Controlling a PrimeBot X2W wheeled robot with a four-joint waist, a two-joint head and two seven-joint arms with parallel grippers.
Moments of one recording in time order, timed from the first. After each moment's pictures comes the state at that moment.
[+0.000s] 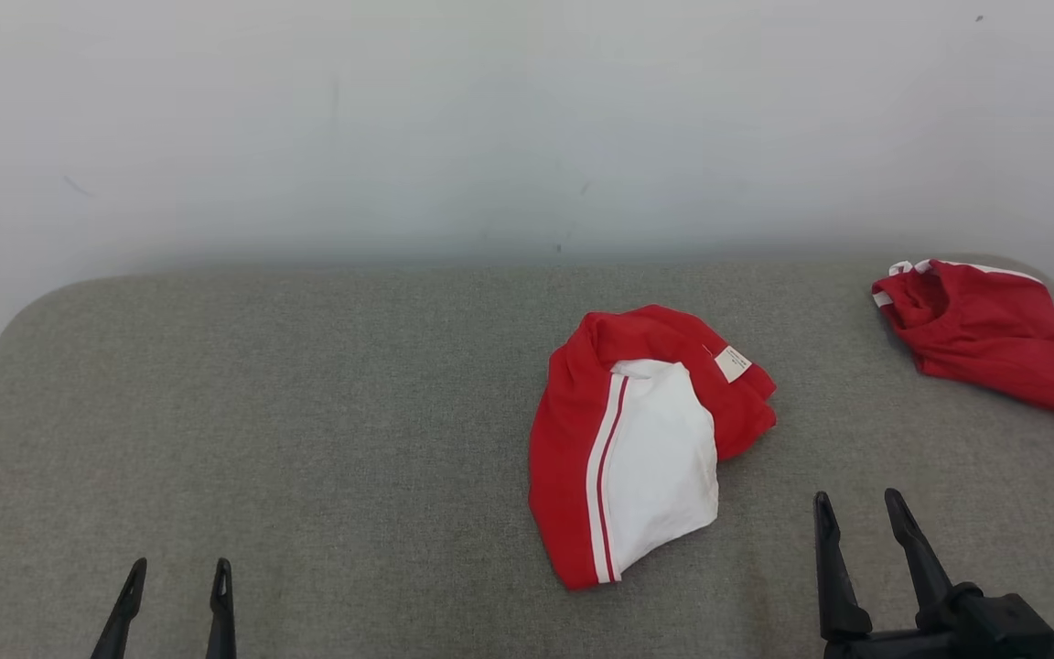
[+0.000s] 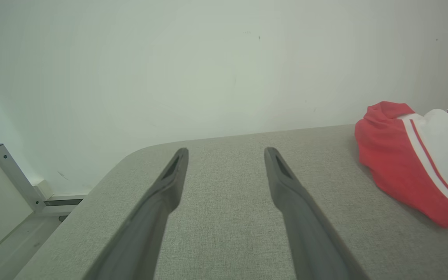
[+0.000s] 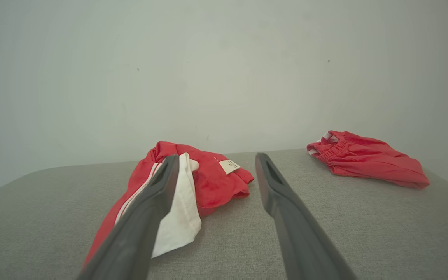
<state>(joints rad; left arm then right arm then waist) 0.12 0.31 -0.13 0.02 -0.24 0.09 -0.26 0.07 -0.05 -0.05 0.09 0.12 0.13 -0.26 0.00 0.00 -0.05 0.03</state>
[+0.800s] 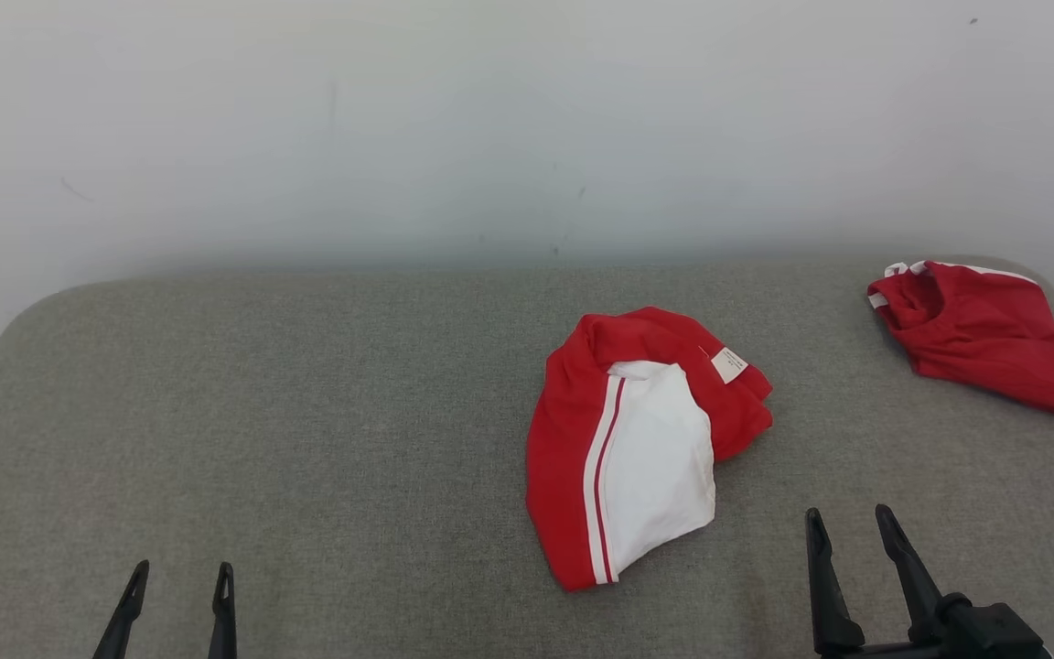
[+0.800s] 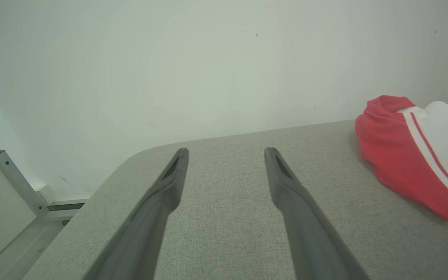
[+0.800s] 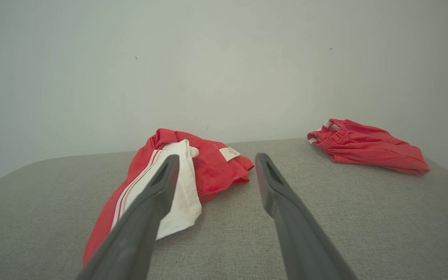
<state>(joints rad) 0.13 0.26 -0.07 0.04 -0.16 0.03 -0.26 0.08 -0.05 -0.04 0.12 0.12 0.13 -0.26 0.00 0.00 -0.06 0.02</state>
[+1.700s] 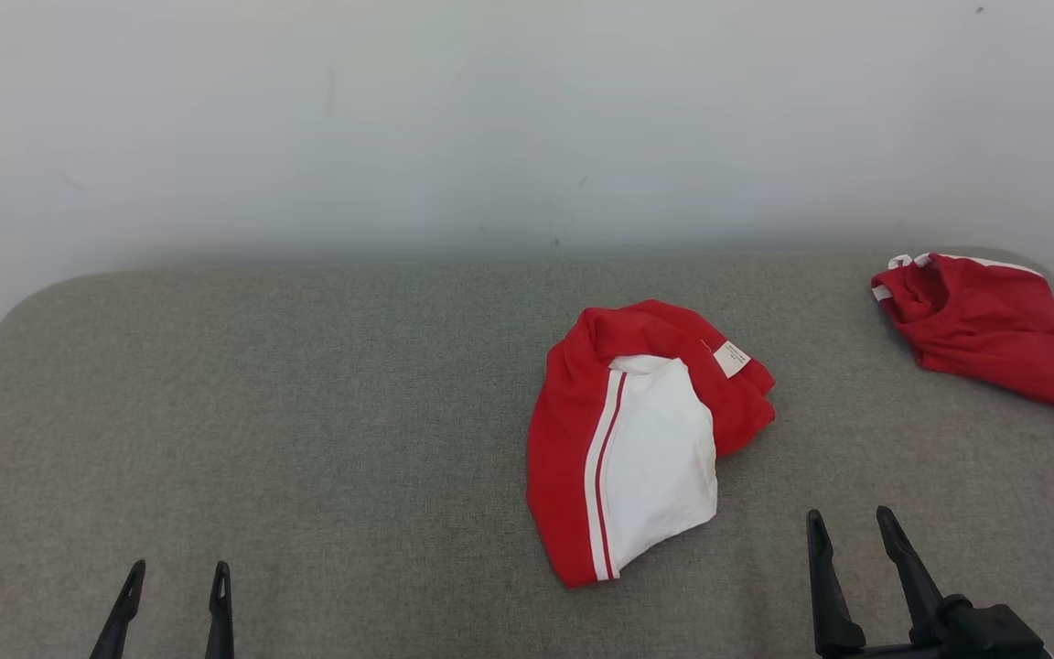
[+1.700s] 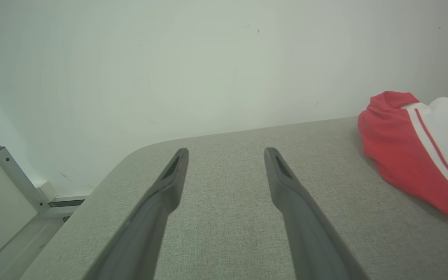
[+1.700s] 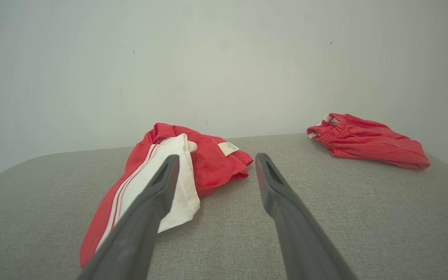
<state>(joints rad) 0.13 0.23 -0.04 0.05 -0.13 0.00 -0.26 0.08 -0.05 -0.04 0.12 0.12 0.13 -0.26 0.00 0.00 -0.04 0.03</state>
